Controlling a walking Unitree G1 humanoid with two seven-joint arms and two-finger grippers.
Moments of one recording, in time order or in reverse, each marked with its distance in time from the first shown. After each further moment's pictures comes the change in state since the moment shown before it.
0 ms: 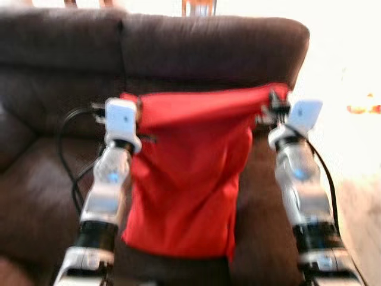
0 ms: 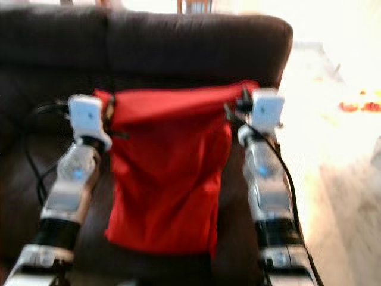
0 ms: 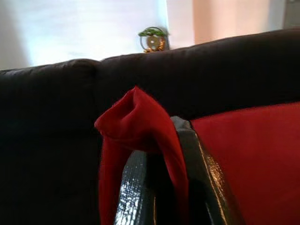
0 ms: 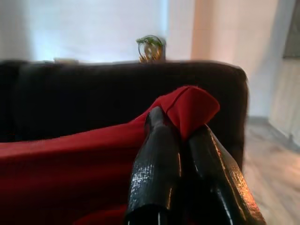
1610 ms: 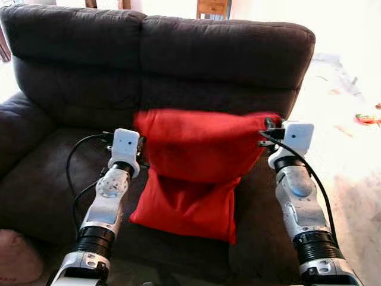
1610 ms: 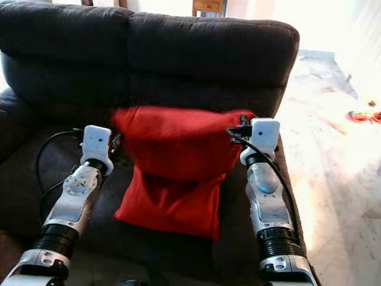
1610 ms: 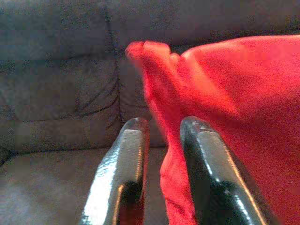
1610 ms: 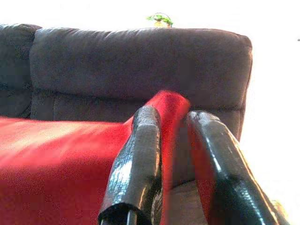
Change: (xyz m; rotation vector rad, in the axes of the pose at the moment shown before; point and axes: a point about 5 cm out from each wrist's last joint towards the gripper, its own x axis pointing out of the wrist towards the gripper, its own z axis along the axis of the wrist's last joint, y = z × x) left arm -0.017 0.006 -0.061 0.026 0.259 -0.019; right arm -0.014 -0.011 -0.042 -0.025 0.092 -0.007
